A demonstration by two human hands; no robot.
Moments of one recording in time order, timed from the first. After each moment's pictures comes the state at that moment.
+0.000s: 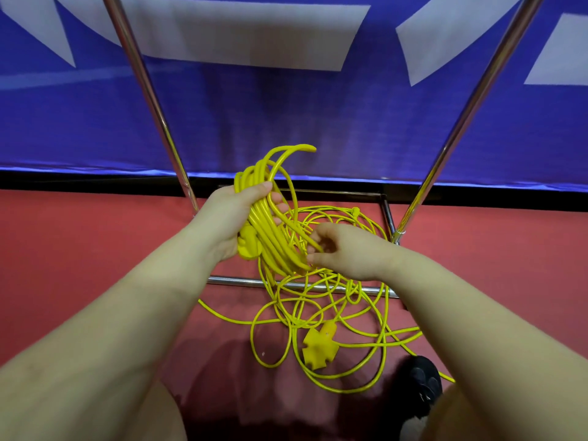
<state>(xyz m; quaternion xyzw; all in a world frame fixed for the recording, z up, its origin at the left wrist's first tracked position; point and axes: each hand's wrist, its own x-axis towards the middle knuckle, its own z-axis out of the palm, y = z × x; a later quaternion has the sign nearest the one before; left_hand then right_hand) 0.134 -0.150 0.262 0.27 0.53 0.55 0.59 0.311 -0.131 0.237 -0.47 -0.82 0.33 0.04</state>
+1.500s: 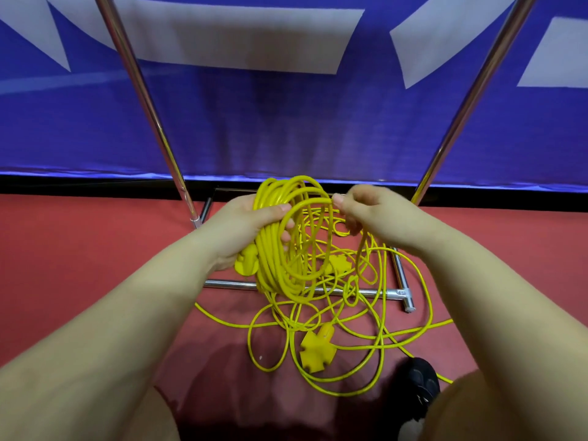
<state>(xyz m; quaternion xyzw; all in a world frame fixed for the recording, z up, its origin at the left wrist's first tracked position) 0.140 -0.159 0.261 0.42 0.50 0.42 0.62 0.341 -0.111 0.270 -0.53 -0.74 0.36 0.19</state>
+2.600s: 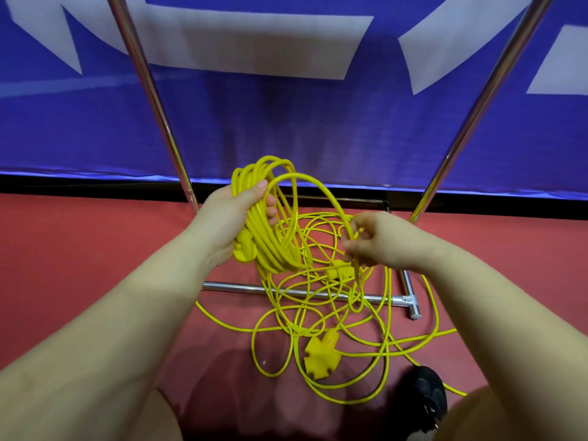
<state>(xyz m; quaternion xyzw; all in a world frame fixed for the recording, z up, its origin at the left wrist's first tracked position) 0.125 -0.146 0.258 0.32 0.51 0.56 0.56 0.340 -0.113 0.253 -0.54 -0.75 0.38 0.07</state>
